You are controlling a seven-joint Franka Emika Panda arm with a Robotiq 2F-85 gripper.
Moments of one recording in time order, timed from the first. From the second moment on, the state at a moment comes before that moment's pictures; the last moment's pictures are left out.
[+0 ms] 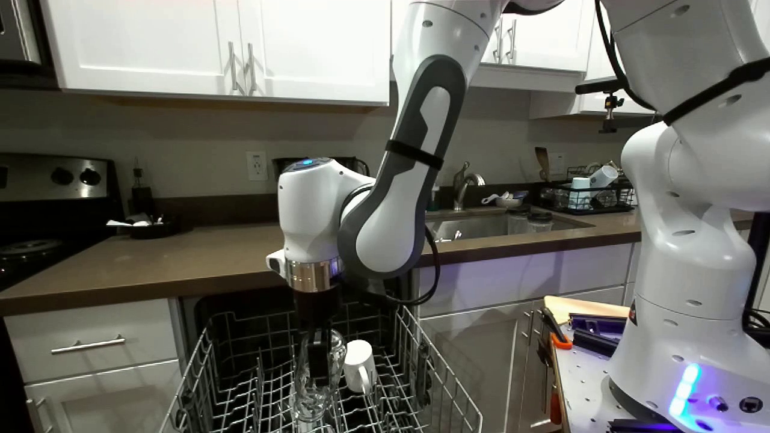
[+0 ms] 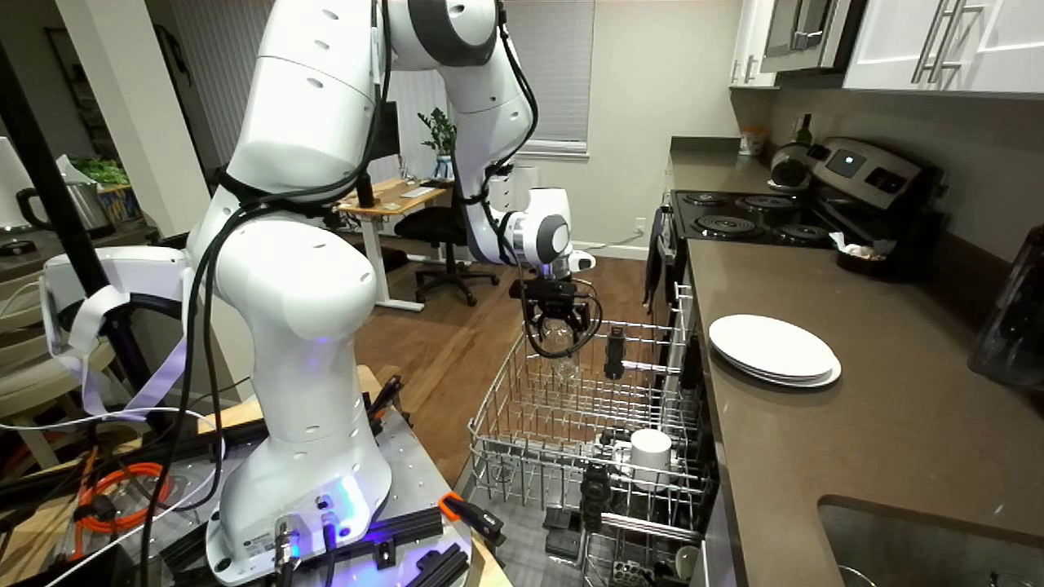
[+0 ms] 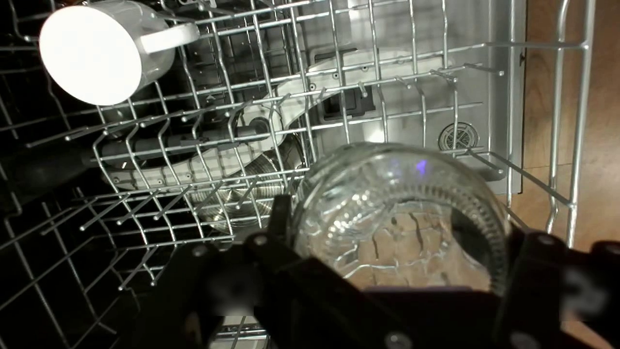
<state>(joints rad) 0.31 0.46 -0.04 -2.29 -0.28 2.77 0.02</state>
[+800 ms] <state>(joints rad) 0.27 0.47 -0.04 -2.33 -0.28 2.76 0.02</state>
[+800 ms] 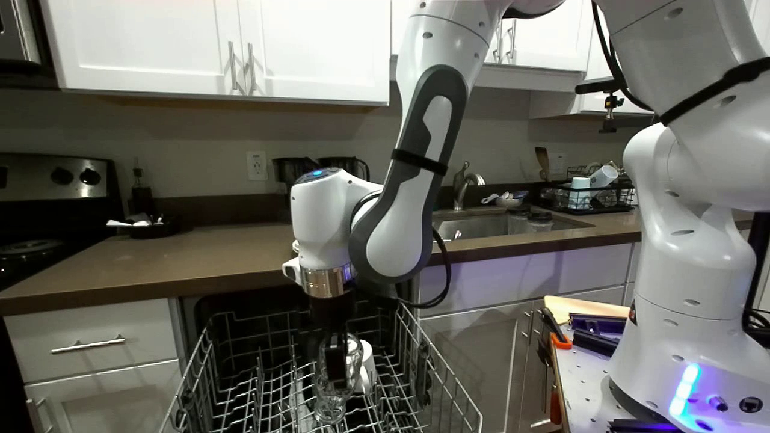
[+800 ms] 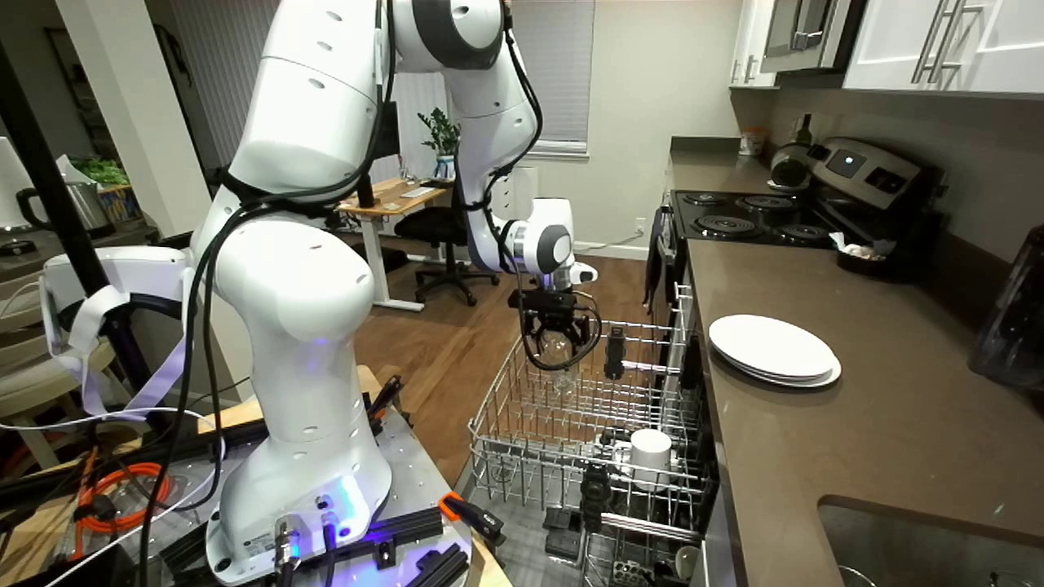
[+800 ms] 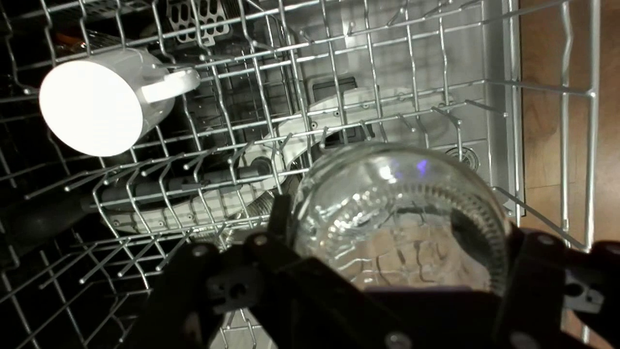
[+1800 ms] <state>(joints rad) 0.06 0.47 -0.02 -2.31 -0.28 2.76 -0.15</state>
